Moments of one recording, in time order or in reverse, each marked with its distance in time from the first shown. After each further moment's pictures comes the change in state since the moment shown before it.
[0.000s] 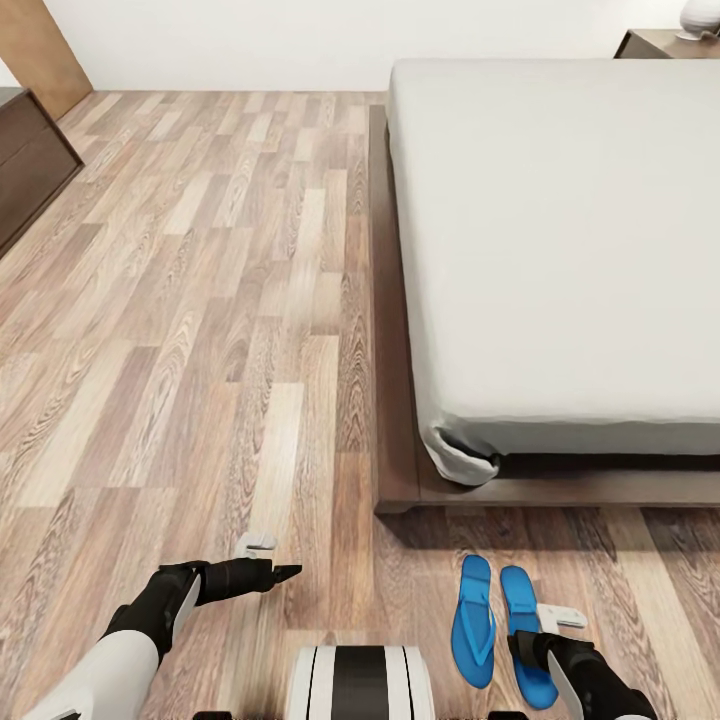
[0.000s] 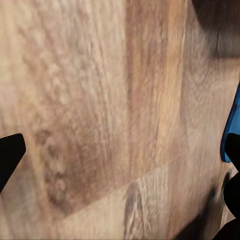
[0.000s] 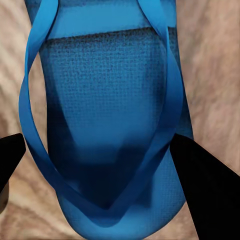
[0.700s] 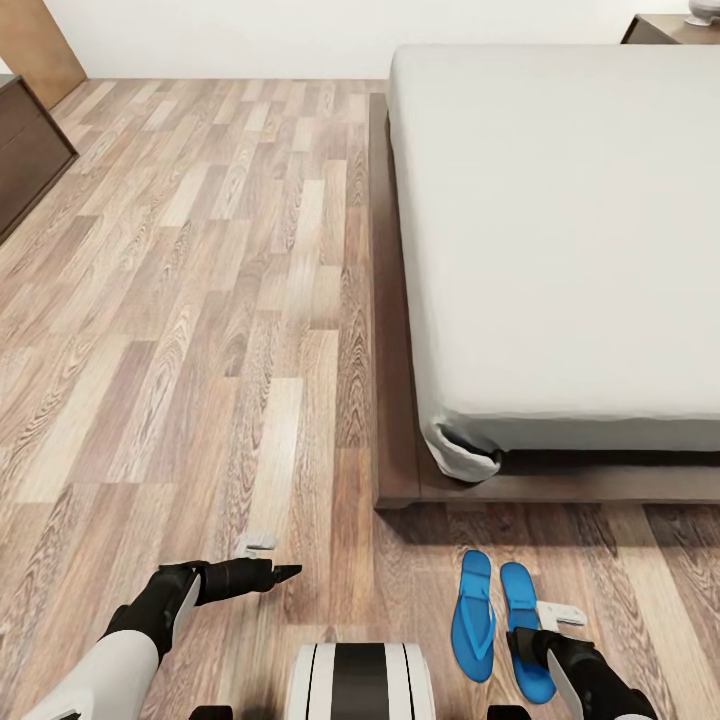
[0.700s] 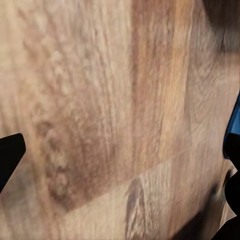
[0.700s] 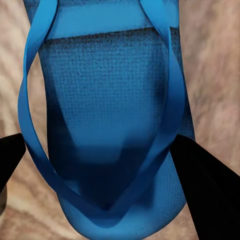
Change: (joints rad) left arm 0.000 0.000 0.000 0.000 0.000 0.000 -0.001; right arm 0.000 0.000 0.006 -0.002 -0.015 -0.019 0.000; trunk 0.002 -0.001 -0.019
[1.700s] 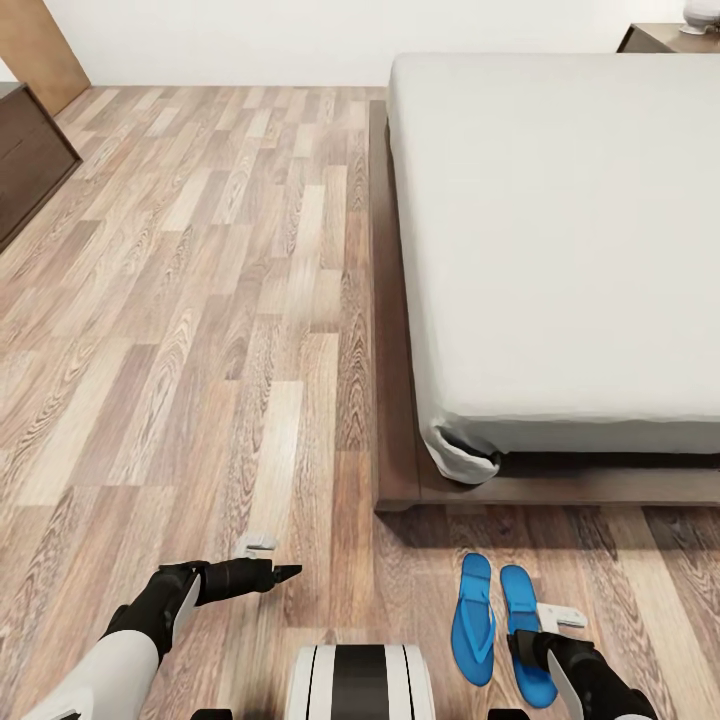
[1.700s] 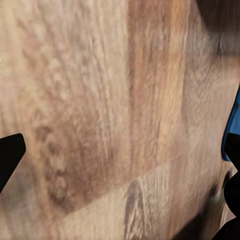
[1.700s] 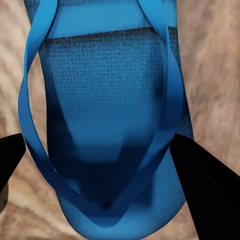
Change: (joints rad) left arm 0.000 0.000 0.000 0.000 0.000 0.000 0.000; right arm 0.000 0.000 -0.004 0.001 0.008 0.019 0.000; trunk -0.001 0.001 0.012
